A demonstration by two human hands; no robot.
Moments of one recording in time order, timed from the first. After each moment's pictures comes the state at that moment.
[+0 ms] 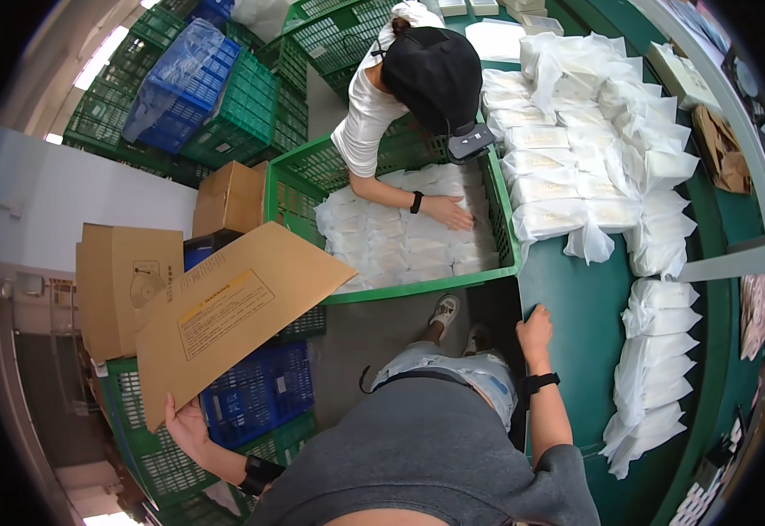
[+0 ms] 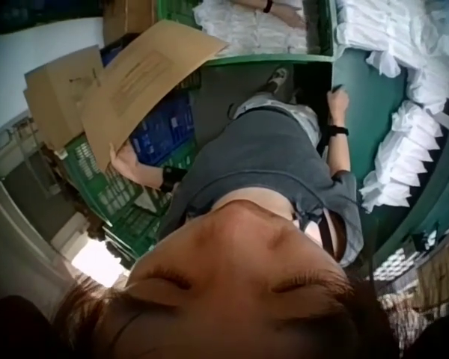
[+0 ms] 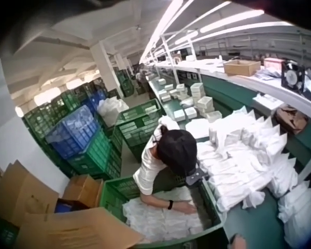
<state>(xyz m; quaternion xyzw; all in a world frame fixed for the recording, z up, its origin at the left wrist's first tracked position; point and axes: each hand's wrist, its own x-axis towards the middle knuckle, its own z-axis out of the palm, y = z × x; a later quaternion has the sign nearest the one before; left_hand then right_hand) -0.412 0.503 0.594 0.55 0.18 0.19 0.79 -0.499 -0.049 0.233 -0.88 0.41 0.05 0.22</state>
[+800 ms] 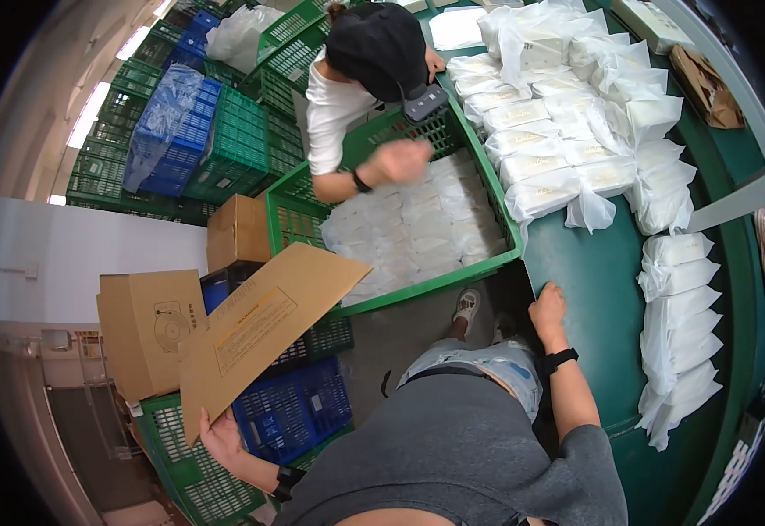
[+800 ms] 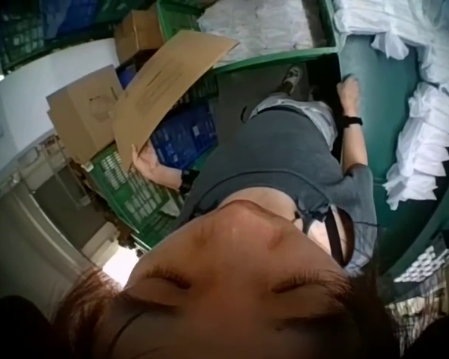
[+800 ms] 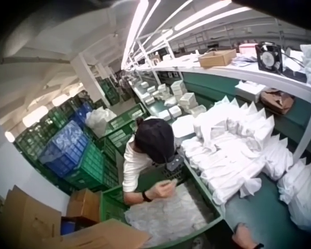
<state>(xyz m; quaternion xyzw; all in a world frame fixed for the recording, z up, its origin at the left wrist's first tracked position) -0.396 0.478 0.590 0.55 0.17 0.14 0.81 -0.496 -0.046 0.218 -0.88 0.42 0.03 0.22</state>
